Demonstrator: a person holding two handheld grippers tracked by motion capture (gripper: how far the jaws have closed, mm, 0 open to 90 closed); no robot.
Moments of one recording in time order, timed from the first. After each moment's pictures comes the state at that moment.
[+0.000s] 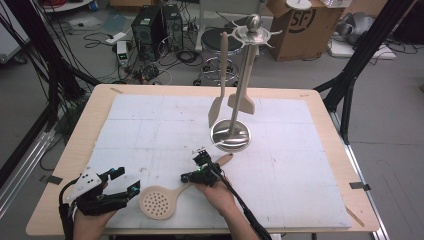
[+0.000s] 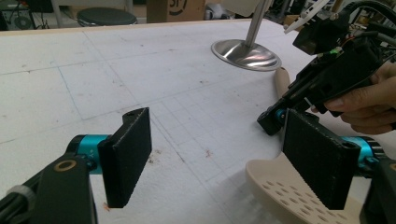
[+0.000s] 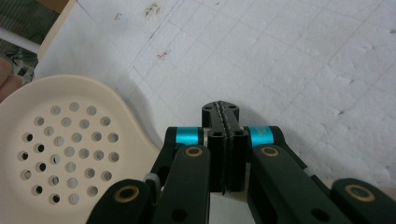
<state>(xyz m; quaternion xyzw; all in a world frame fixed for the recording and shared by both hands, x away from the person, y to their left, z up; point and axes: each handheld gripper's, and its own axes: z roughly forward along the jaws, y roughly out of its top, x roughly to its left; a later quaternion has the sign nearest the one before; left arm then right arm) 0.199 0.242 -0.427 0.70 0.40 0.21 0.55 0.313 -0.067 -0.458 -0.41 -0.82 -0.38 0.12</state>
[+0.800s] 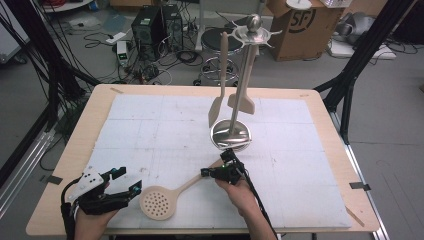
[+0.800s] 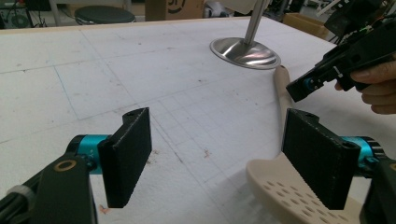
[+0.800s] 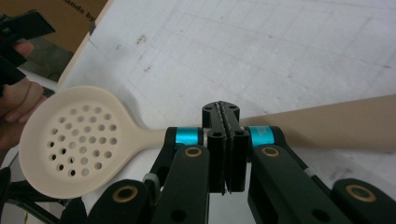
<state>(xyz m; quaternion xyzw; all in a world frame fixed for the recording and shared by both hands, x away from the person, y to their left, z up) 0.201 0.239 -0.428 0.70 0.40 0.21 0.55 0.312 -0.131 -0.447 -0.45 -0.78 -0.42 0.12</state>
